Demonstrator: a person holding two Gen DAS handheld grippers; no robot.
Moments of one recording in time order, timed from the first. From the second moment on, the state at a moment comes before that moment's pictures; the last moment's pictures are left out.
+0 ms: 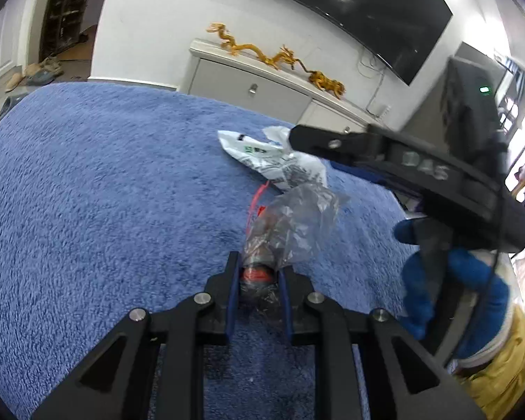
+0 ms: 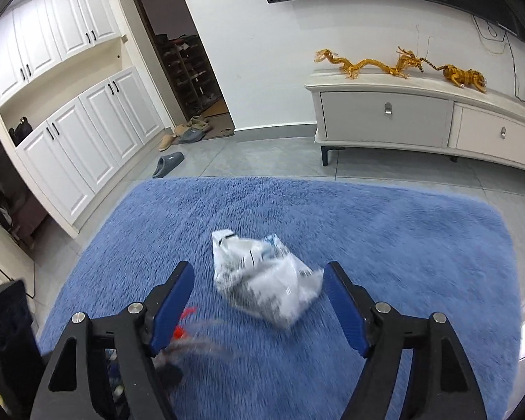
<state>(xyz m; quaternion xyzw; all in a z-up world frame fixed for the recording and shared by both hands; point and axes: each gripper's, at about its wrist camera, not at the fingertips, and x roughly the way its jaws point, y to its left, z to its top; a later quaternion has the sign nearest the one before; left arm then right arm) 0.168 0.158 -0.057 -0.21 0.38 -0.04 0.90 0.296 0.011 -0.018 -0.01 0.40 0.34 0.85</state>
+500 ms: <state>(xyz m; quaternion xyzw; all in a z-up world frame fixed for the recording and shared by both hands) 0.129 0.142 -0.041 -0.17 0.36 -0.01 0.92 0.263 -0.024 -0.030 -0.02 0.43 0.31 0.85</state>
